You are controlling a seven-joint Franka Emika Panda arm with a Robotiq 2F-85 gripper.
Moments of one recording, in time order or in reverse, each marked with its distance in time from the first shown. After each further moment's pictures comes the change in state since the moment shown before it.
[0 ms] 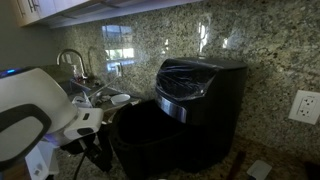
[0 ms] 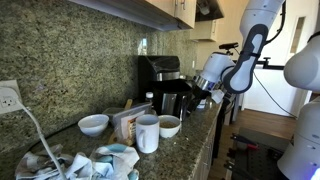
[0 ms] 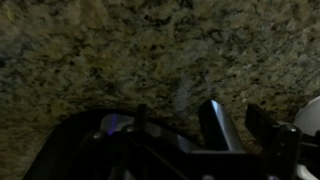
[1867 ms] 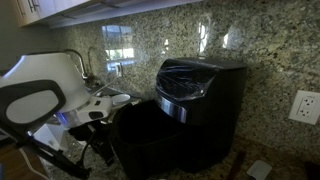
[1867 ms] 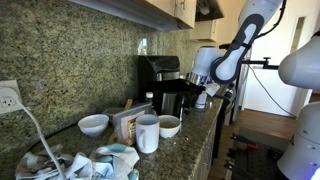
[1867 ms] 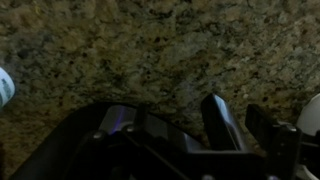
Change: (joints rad) arm -0.414 -0.016 0.548 0.059 0.235 -0.316 -0.124
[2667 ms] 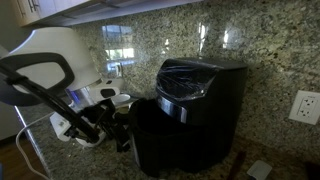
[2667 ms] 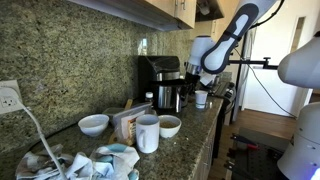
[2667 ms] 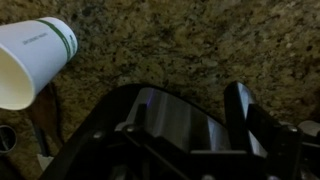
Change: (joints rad) arm -0.224 -0.128 0.253 0.084 0.188 -0.060 -0.093
